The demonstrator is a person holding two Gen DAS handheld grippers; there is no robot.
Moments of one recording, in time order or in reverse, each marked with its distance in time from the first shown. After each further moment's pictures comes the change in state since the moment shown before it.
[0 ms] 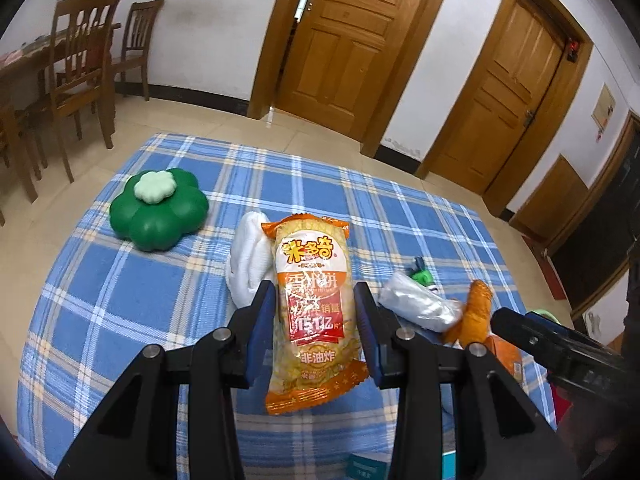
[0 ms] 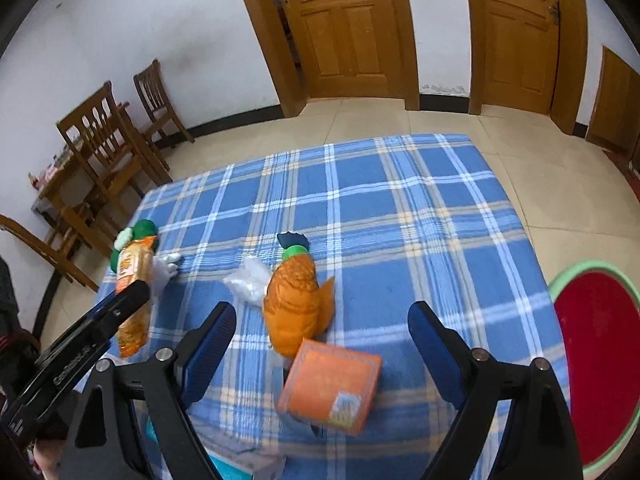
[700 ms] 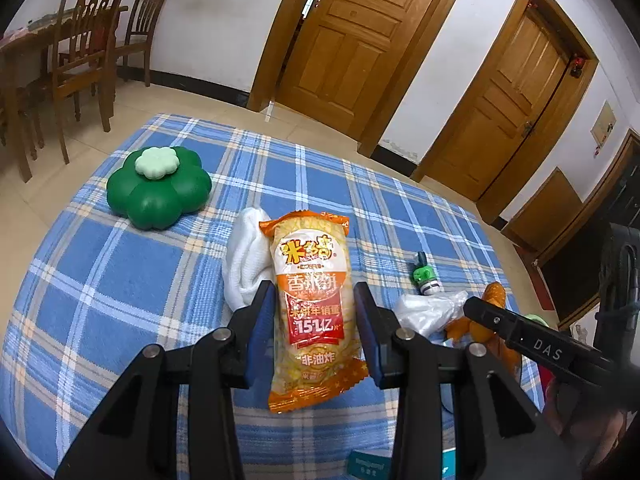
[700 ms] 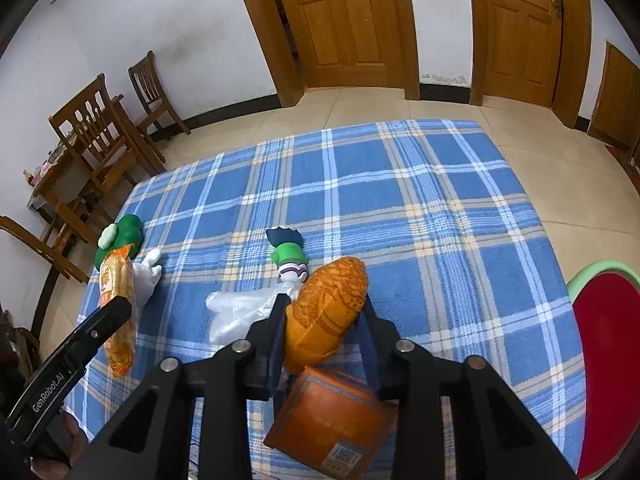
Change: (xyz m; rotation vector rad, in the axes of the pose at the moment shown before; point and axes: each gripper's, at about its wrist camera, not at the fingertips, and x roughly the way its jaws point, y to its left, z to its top) left arm 0.006 0.010 -0.007 -0.049 0.012 -0.042; right arm 0.017 -0.007 0.001 0.014 0.022 0.013
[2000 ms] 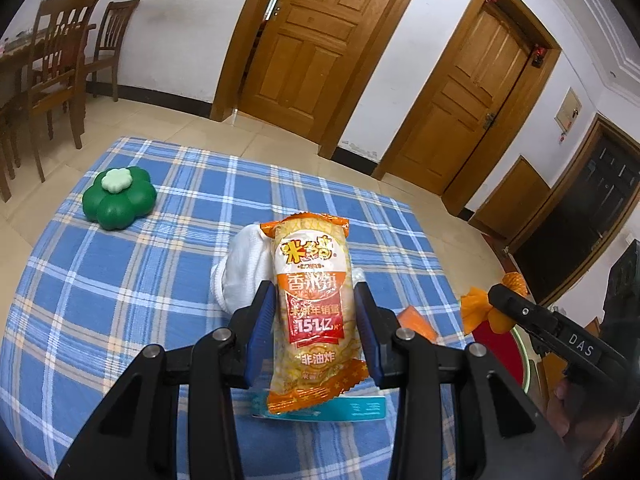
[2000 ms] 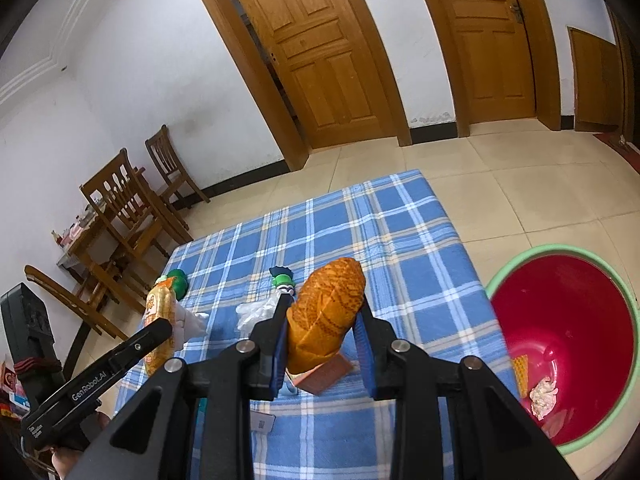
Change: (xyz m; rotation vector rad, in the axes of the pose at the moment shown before) left arm -0.059 -0.066 -0.017 0.072 -0.019 -0.108; right arm -0.125 -0.057 -0.037 0.120 -0.235 0.093
